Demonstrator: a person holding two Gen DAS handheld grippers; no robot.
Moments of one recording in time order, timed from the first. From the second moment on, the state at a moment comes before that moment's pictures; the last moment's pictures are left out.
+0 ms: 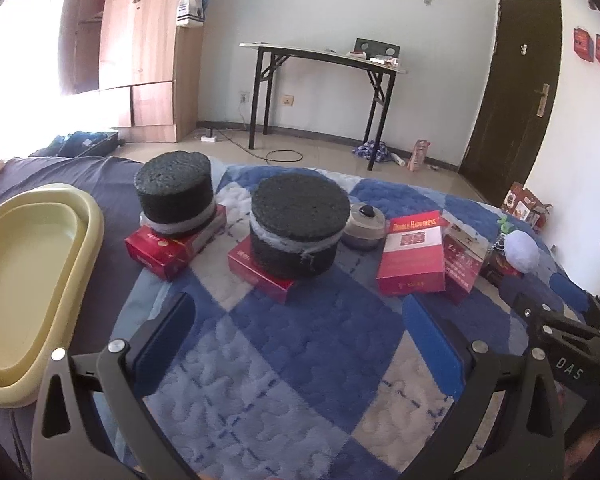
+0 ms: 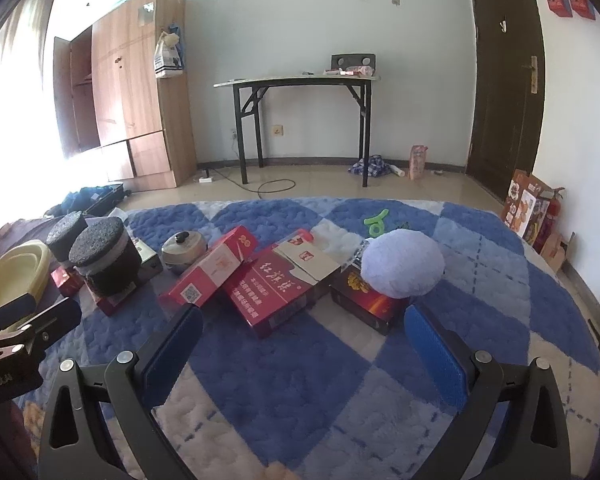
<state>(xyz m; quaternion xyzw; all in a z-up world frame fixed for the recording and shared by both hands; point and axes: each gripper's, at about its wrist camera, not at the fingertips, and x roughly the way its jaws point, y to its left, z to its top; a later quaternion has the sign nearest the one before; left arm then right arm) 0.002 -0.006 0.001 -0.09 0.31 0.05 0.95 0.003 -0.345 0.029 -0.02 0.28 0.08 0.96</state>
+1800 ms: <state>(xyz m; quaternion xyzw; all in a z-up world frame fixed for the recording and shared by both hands) -0.005 -0.002 0.008 -0.10 0.26 0.01 0.96 0.003 -0.348 0.028 -0.02 0.29 0.07 0.95</state>
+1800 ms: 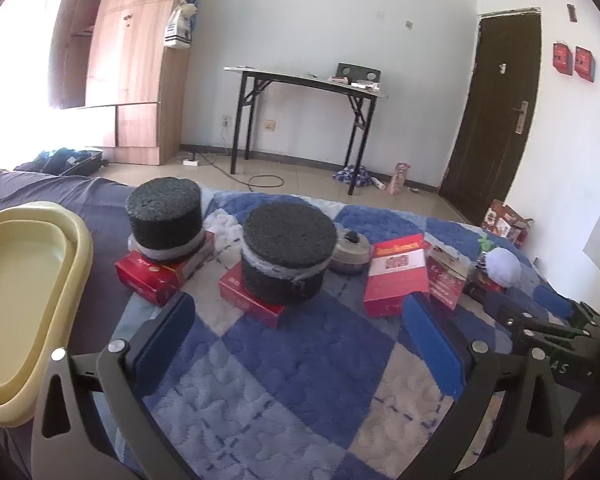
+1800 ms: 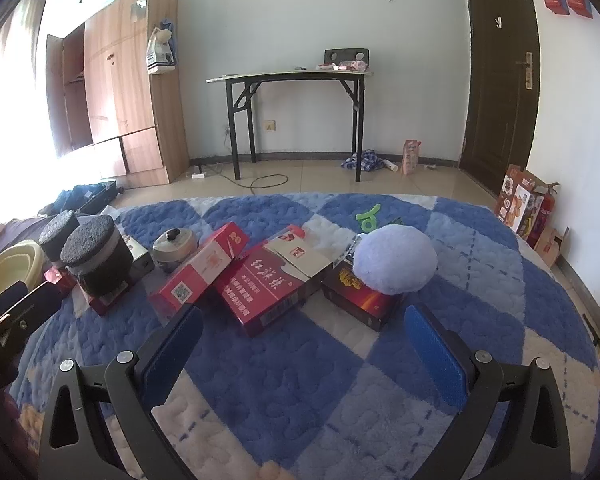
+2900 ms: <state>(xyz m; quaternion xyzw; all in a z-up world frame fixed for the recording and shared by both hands) 0.014 0.035 0.089 -0.02 0.29 0.04 0.96 0.001 -0.409 0.043 0.07 0.25 0.04 0.97</state>
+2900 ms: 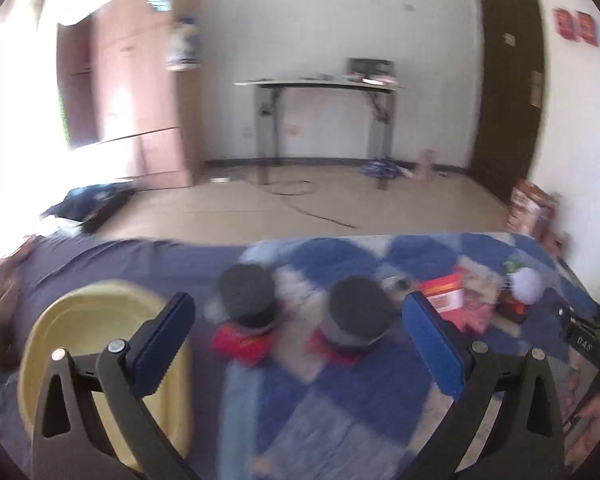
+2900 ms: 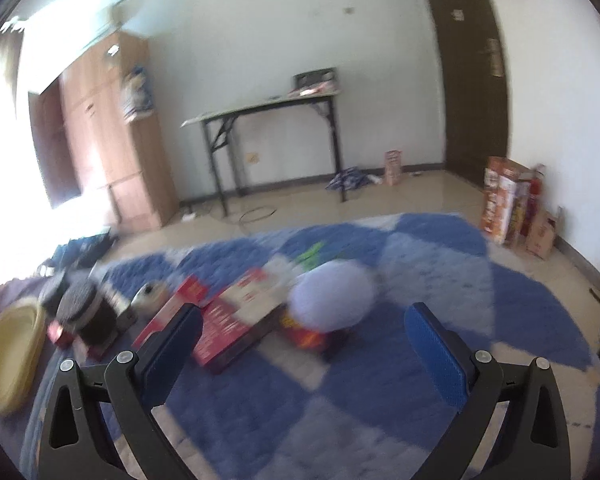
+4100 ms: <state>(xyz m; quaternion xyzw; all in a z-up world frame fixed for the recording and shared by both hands) 0.078 0.007 0.003 0.01 0.28 -0.02 0.96 0.091 -0.412 0.017 -0.01 0.31 0.01 0.95</state>
